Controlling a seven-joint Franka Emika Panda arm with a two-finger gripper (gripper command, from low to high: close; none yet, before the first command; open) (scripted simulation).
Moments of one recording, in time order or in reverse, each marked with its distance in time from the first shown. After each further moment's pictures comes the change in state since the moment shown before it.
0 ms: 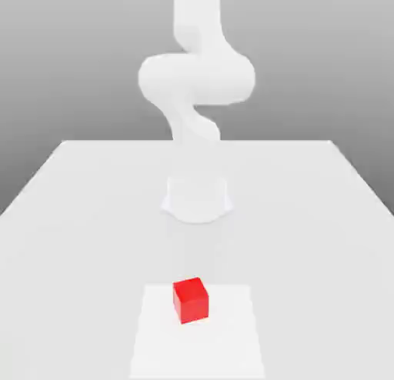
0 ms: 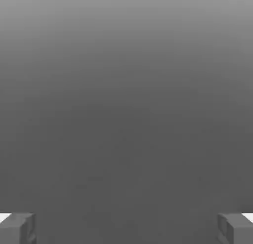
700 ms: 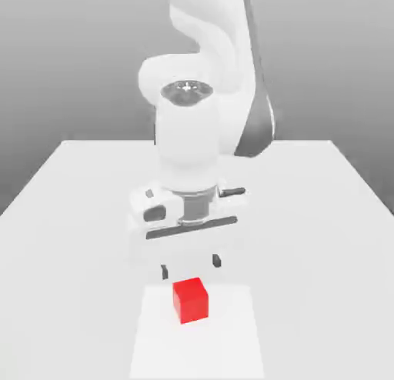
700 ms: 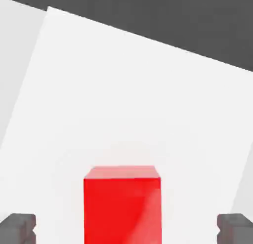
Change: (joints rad) arm 0.106 0.742 -0.123 -0.460 -0.016 0.492 -0.330
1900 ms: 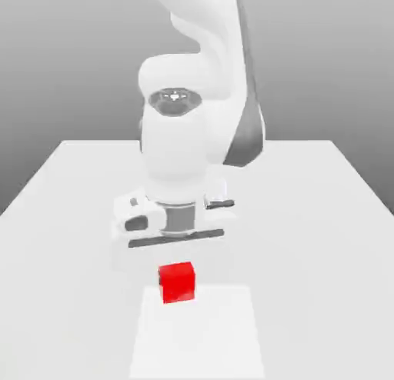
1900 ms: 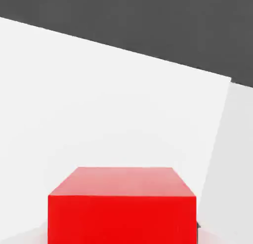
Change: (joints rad) arm -0.120 0.046 -0.073 0.179 -0.070 -0.137 0.132
